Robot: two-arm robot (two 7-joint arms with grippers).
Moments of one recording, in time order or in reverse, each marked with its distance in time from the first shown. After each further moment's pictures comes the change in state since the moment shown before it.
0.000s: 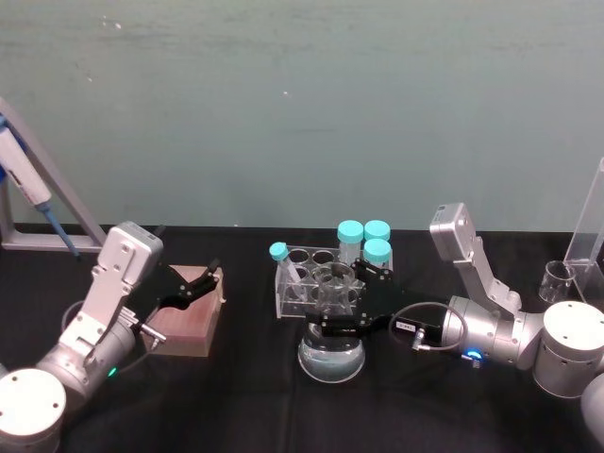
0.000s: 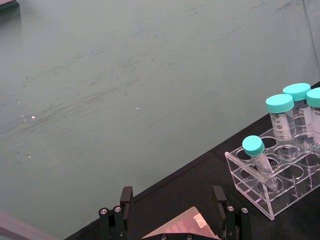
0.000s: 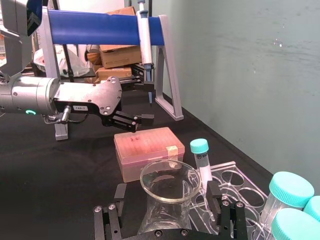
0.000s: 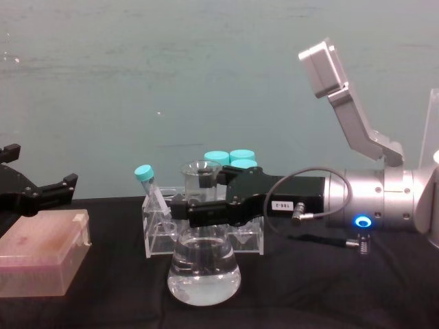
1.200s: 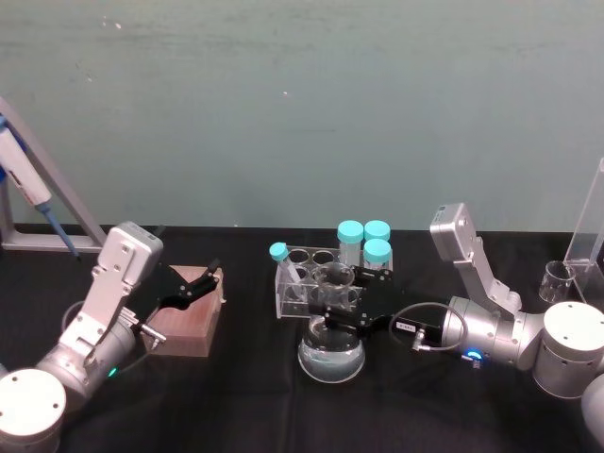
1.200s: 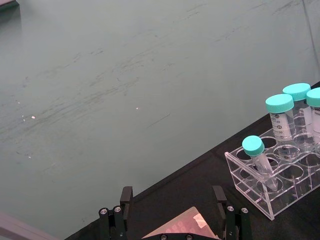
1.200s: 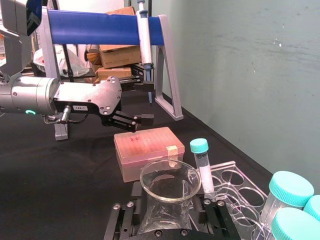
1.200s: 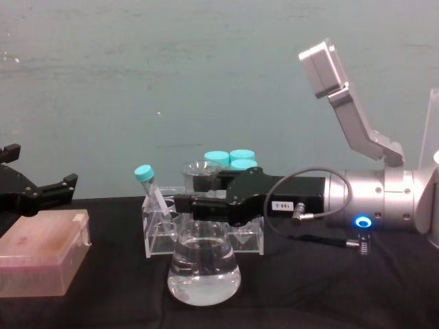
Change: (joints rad) left arm 0.000 0.000 0.000 0.000 0.000 0.000 0.000; right arm -0.001 0.001 0.000 -0.002 0.000 0.001 -0.001
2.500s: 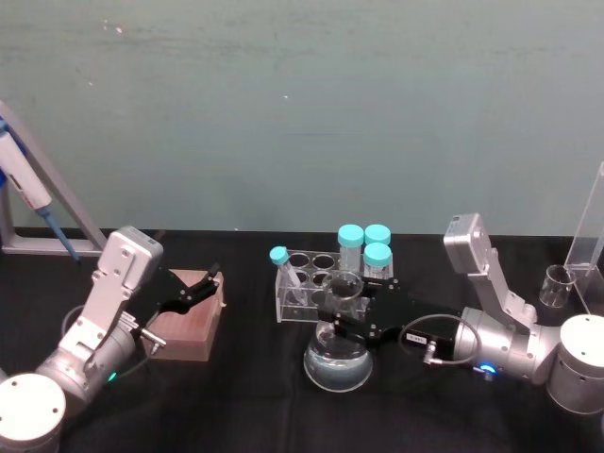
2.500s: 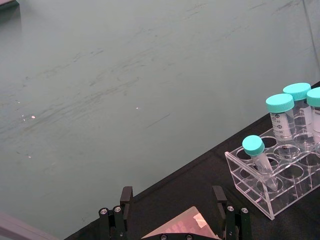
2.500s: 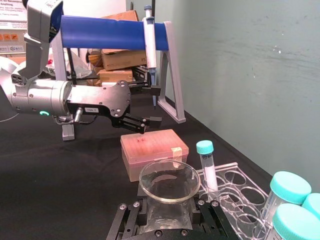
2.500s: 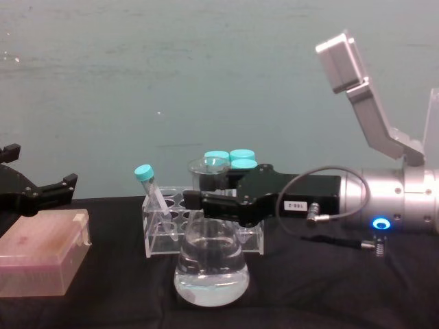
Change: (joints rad) left arm 0.000 0.000 0.000 0.000 0.000 0.000 0.000; right arm -0.072 0.067 0.002 -0.158 0.010 0.035 -0.025
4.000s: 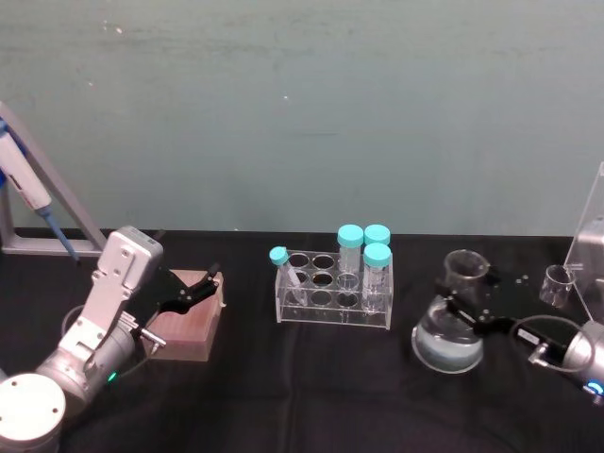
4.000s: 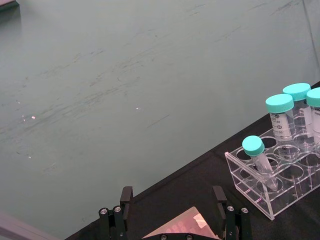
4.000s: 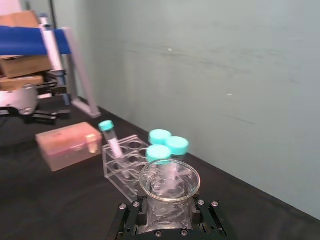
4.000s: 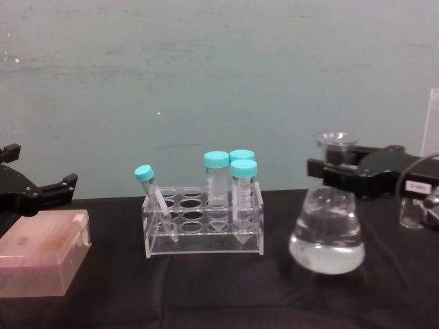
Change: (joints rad) left arm 0.000 0.000 0.000 0.000 0.000 0.000 0.000; right arm -0.262 0.228 0.172 -0.389 0.043 0.127 -0.316
